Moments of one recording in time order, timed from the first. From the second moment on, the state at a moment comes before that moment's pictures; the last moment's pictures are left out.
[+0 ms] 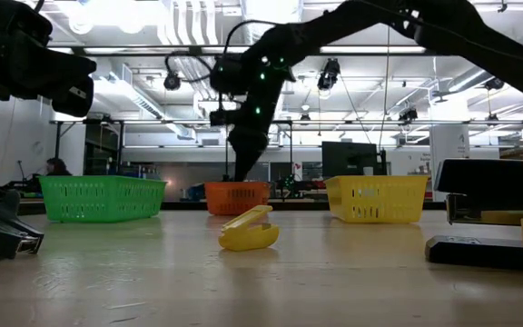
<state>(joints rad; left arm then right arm) -0.14 0.06 0.01 0.02 0.01 -0.06 -0.32 2.37 2.15 -0.94 0.12 -0.32</state>
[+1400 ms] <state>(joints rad) -0.14 0.06 0.01 0.02 0.01 -0.06 0.12 2.24 2.16 -1.12 -0.21 -0.11</state>
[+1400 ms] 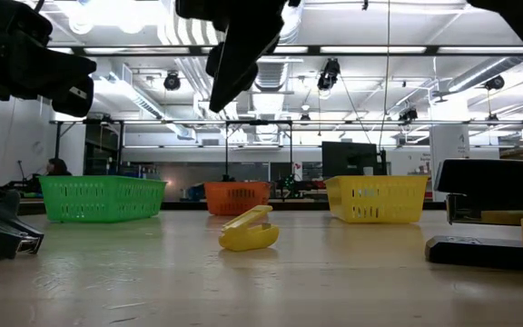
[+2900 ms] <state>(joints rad) -0.14 0.06 0.01 0.02 0.01 -0.06 0.47 2.18 1.85 -1.11 -0.10 -0.09</state>
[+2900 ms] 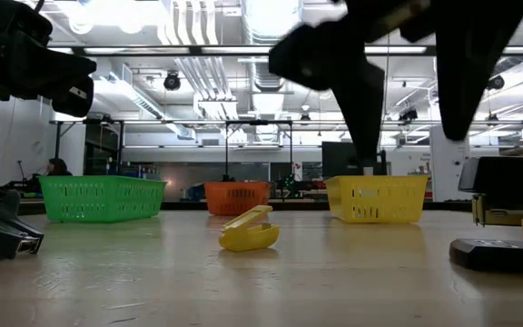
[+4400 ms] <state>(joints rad) -0.14 0.06 0.01 0.02 0.01 -0.06 0.56 2.18 1.66 -0.85 -0.08 -0.16</state>
